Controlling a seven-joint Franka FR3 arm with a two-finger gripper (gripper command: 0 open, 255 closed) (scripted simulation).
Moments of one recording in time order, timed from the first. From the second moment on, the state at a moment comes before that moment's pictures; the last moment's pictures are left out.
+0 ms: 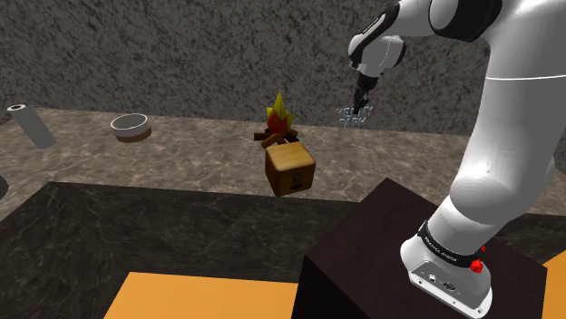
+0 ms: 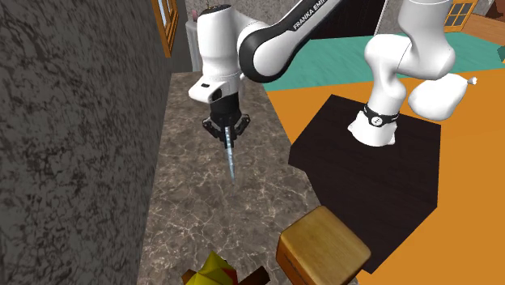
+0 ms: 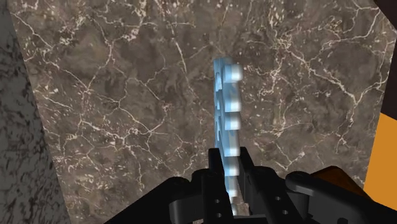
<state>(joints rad) -0.16 0.35 -0.51 -1.94 0.33 2.23 -1.61</state>
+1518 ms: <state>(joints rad) 0.11 0.06 -0.42 -2.12 0.14 2.21 -1.16</state>
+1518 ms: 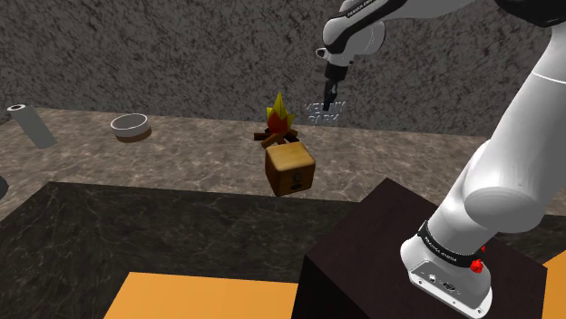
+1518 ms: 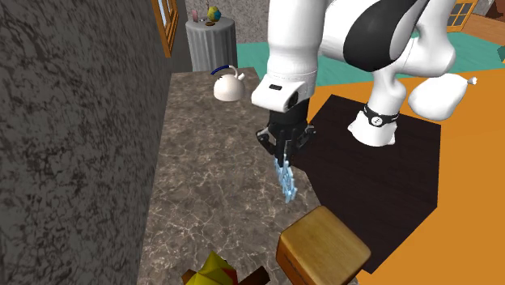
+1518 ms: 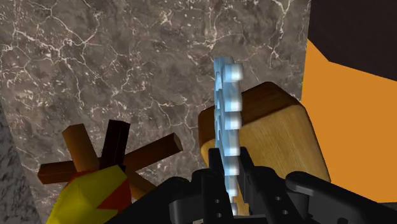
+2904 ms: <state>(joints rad) 0.26 0.10 -0.28 -2.14 0.13 2.30 -0.88</state>
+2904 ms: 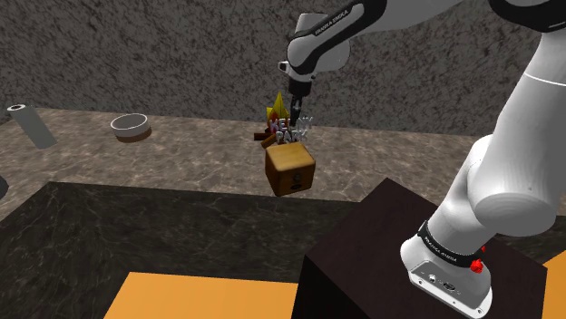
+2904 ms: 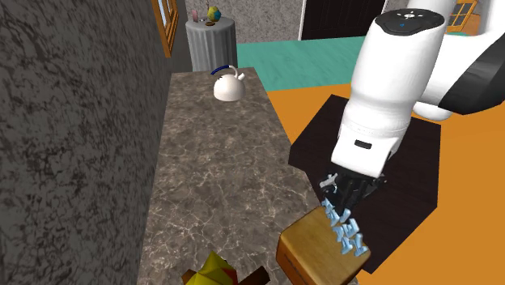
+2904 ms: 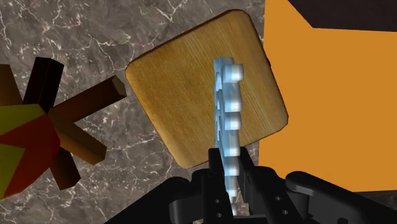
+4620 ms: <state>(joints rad) 0.25 0.20 -0.27 -2.19 0.19 2.44 -0.93</state>
